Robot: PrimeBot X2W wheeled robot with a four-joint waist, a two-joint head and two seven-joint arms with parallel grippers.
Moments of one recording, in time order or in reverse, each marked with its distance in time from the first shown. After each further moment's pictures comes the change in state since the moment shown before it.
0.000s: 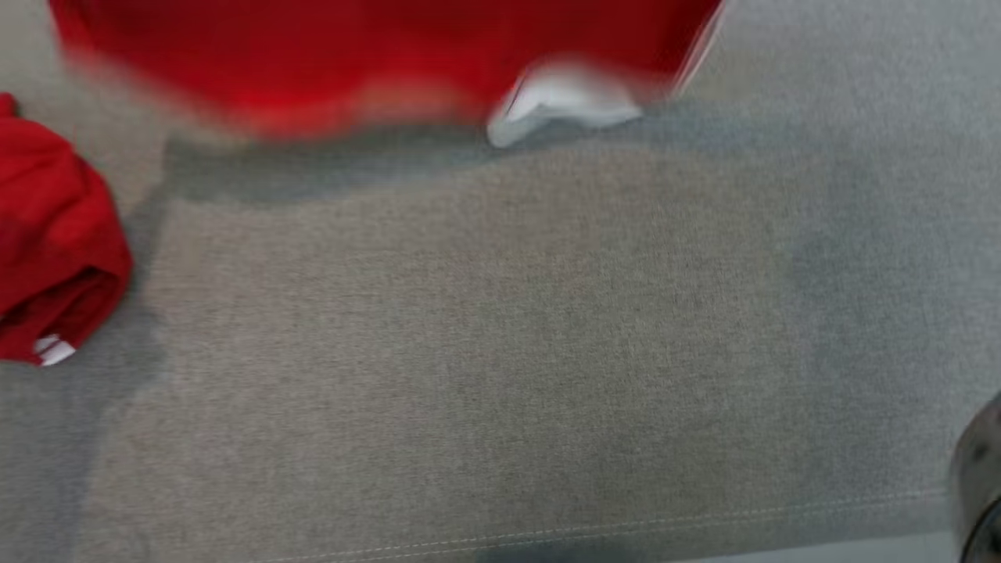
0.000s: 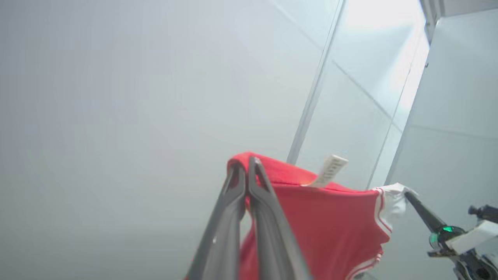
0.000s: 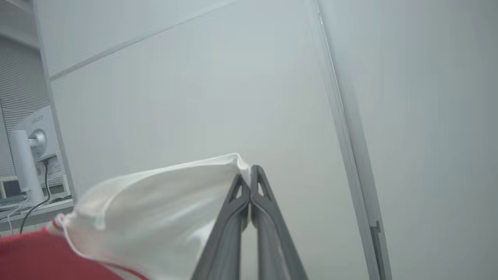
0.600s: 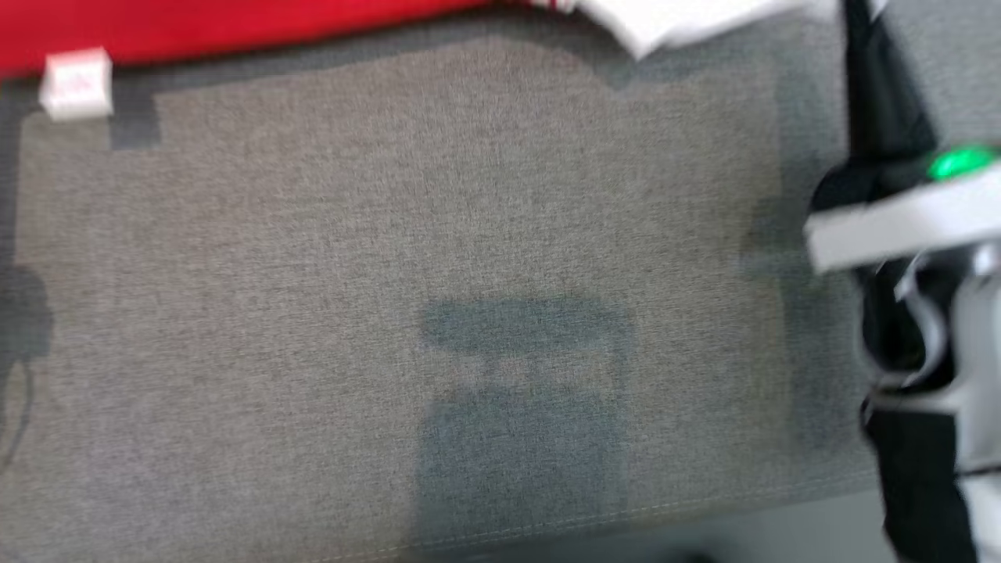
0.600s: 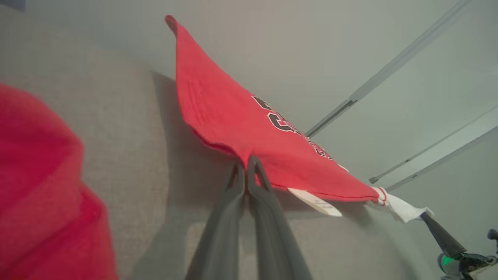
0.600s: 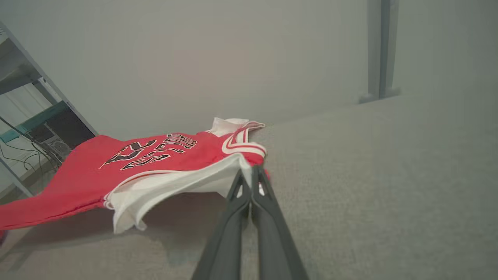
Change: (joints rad) left arm 0.443 0.098 0.031 -0.073 -0.074 -0.007 -0.236; right arm 0.323 -0.014 0.170 0.003 0.092 0.000 -0.122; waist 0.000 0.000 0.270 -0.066
